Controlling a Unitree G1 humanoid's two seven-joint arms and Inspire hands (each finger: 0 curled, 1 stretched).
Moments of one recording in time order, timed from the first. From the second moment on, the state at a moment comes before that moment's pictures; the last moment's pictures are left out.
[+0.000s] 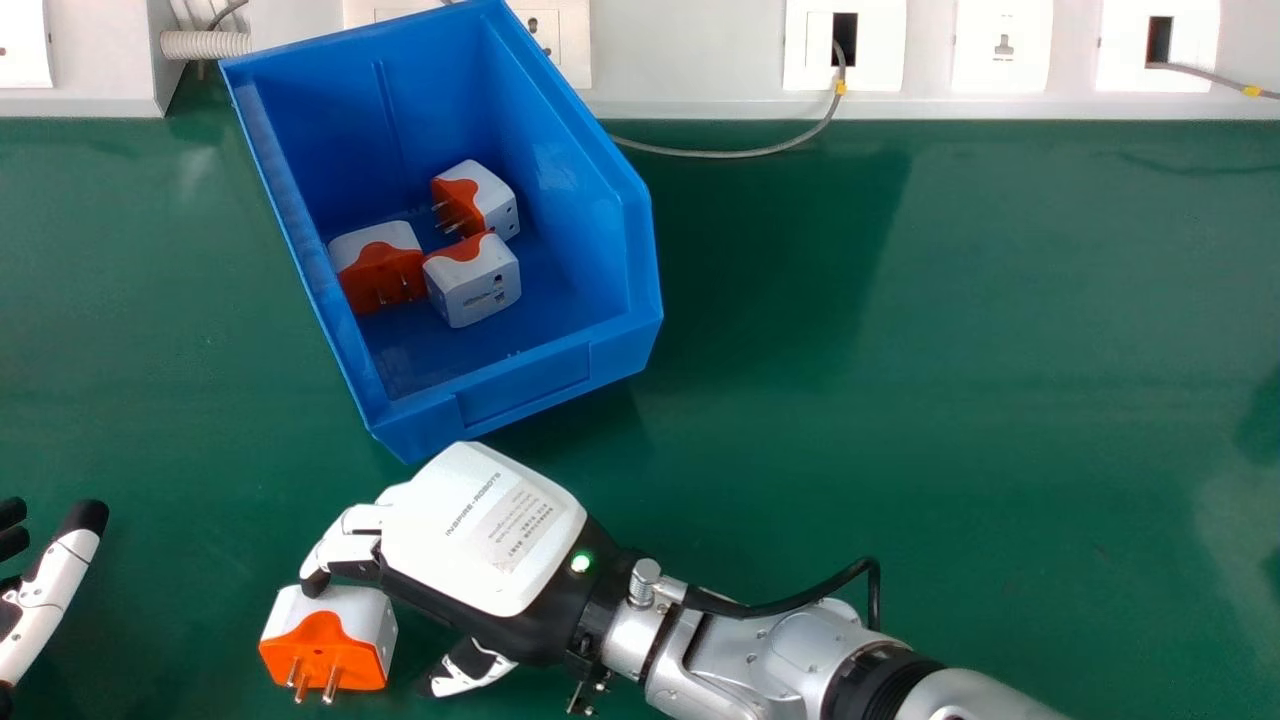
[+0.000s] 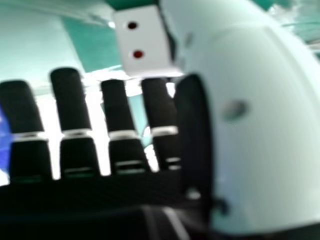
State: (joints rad) left arm -0.18 0.40 0.42 1.23 -0.16 -0.86 0.15; right arm -0.81 0.13 1.03 1.29 -1.02 -0.49 -0.81
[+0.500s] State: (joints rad) left arm -0.18 0.40 0.42 1.23 -0.17 -0.86 0.14; right arm -0.81 0.13 1.06 1.29 -1.03 -0.55 -0.81
